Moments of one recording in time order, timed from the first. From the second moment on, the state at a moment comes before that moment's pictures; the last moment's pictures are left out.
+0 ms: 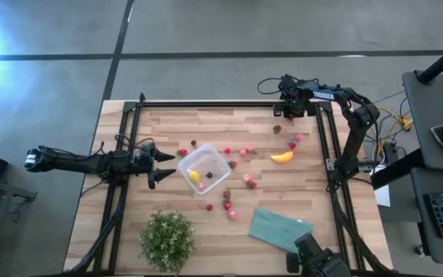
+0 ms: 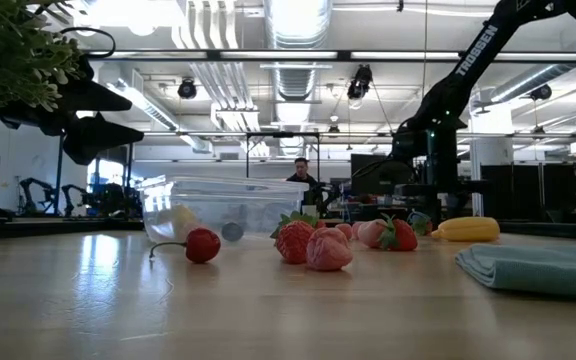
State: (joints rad) left arm -0.07 0.29 0.01 0.10 -0.22 -0.39; right arm -1.00 1.86 1.14 -0.74 0.09 0.55
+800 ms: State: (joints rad) left arm -0.07 0.29 0.01 0.10 -0.22 -0.39; right arm -0.39 1.53 1.15 -0.52 -0.27 0.74
